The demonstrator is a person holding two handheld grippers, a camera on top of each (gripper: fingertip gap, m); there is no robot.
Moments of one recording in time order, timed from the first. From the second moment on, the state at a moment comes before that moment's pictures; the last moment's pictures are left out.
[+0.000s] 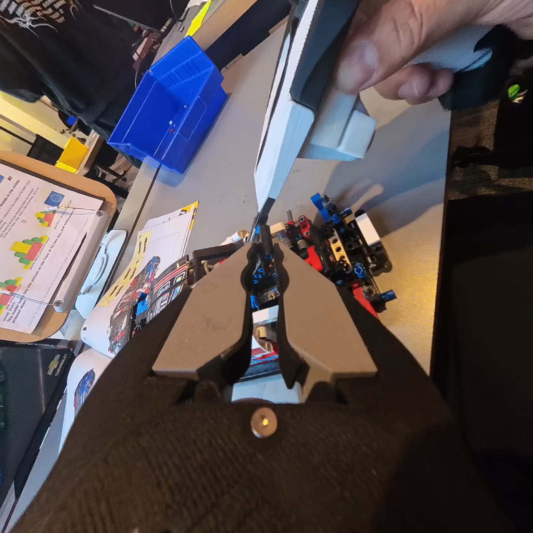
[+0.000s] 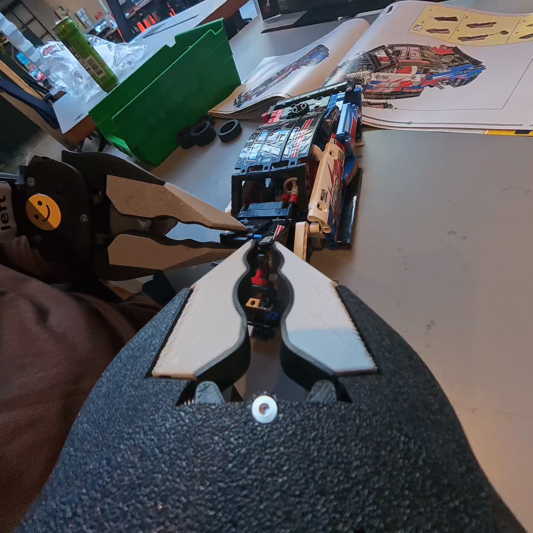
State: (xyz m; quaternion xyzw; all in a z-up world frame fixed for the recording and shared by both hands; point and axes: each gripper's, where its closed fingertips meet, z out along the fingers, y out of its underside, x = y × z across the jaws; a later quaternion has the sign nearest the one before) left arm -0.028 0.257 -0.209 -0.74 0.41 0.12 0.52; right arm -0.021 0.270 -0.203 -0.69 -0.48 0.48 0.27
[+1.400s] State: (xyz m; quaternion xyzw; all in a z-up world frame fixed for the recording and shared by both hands) left arm -0.034 0.257 -0.208 -0.74 0.39 0.11 0.53; right arm -0.026 0.266 -0.208 -0.65 -0.56 0.38 0.34
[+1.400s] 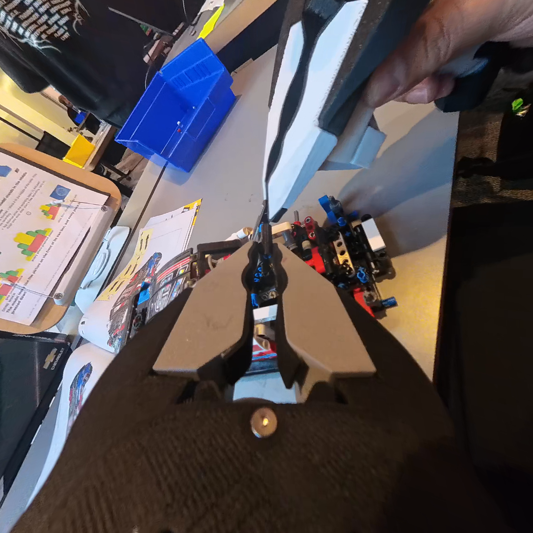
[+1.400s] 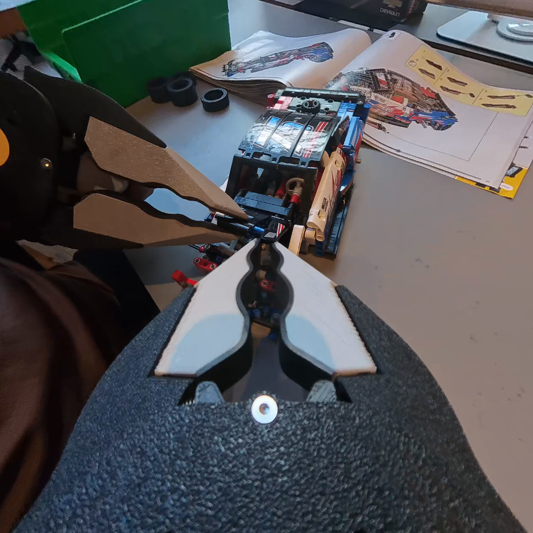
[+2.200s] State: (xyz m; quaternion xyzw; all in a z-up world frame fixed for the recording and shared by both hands) left arm -0.039 0.258 -0.210 -0.75 0.39 0.14 0.51; right arm -0.029 0.266 -0.209 -0.64 -0.59 0.31 0.38
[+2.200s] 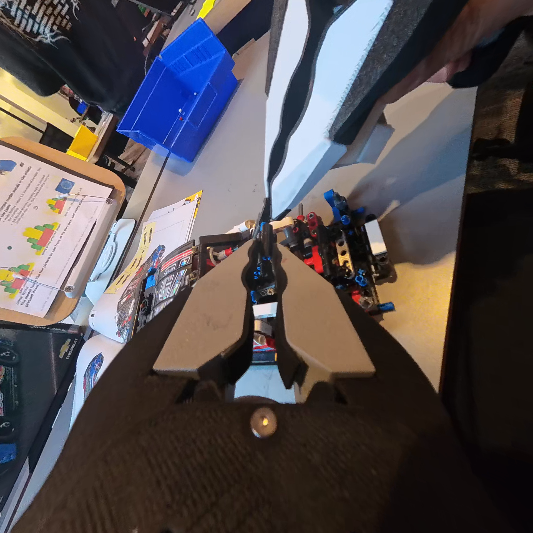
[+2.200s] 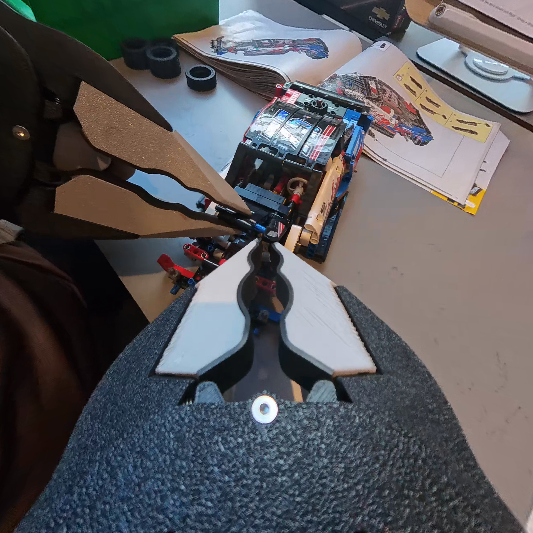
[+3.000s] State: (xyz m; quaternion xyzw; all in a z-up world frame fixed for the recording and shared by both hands) left arm -0.065 0.207 -0.212 -0.69 0.43 0.14 0.56; right arm -0.052 0.220 -0.215 -0.37 -0.80 0.36 0.29
